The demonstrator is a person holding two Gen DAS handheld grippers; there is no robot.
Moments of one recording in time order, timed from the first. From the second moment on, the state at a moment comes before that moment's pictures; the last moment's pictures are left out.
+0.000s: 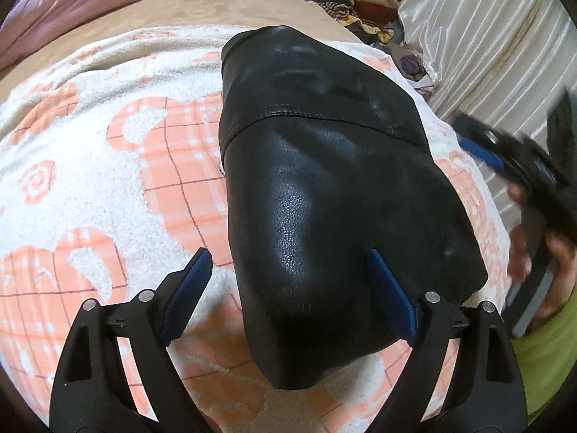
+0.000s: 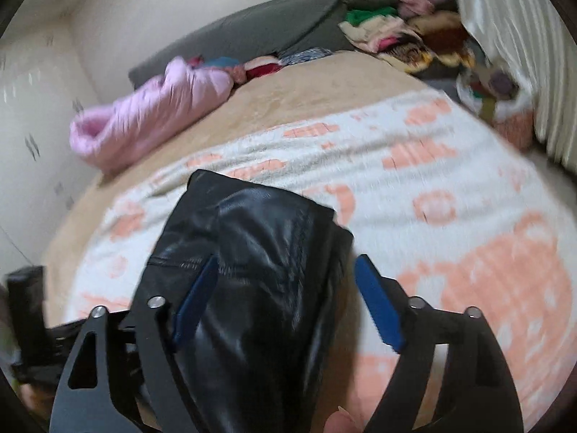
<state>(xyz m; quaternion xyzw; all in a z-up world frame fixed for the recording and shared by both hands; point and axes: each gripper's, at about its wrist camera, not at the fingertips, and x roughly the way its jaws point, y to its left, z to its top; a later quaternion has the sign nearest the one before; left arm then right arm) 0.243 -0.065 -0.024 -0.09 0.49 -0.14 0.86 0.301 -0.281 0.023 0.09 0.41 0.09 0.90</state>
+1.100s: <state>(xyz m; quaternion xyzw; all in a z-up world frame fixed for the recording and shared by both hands) 0.239 -0.061 -0.028 -0.08 0.49 -0.15 0.86 0.333 -0.297 -0.034 0.10 0.46 0.05 0.88</state>
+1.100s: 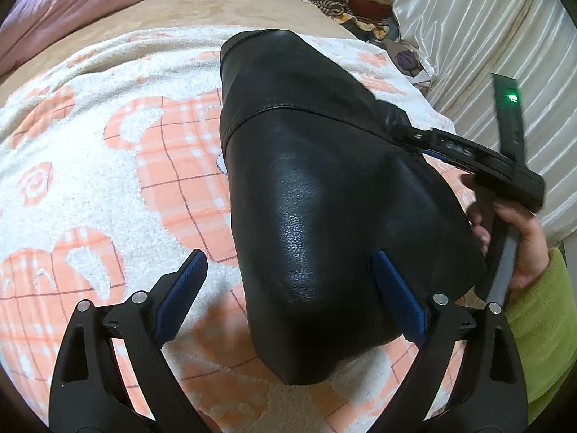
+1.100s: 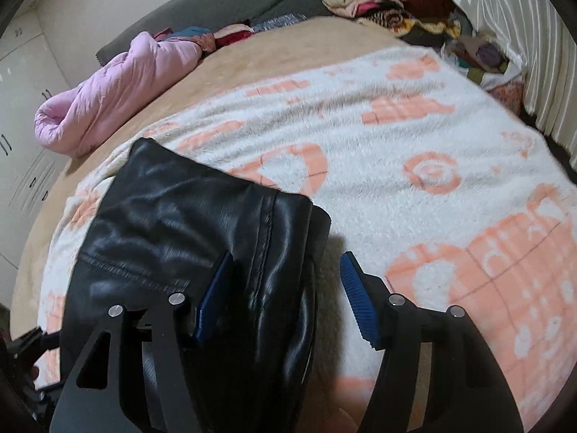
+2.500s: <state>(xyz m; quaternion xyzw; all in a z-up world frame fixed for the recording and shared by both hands) 0.108 -0.058 0.030 -0.07 0.39 -0.12 0.91 0.085 -0.239 0.058 0.03 0.32 0.07 0.94</state>
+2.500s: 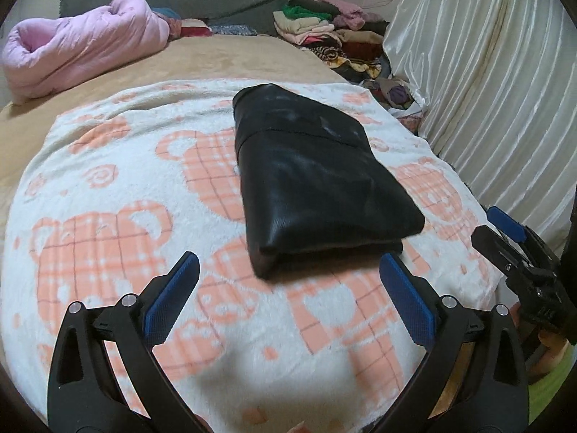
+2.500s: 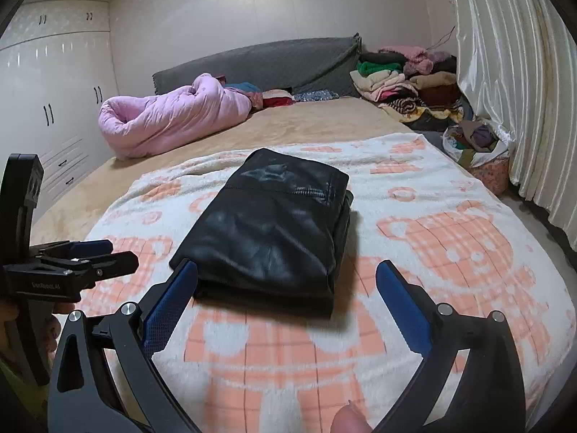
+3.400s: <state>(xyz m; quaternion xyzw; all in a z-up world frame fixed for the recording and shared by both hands) 0.063 -0.054 0.004 -0.07 0.40 -0.11 0.91 0.049 -0.241 0.024 0.04 0.36 0.06 0.93</state>
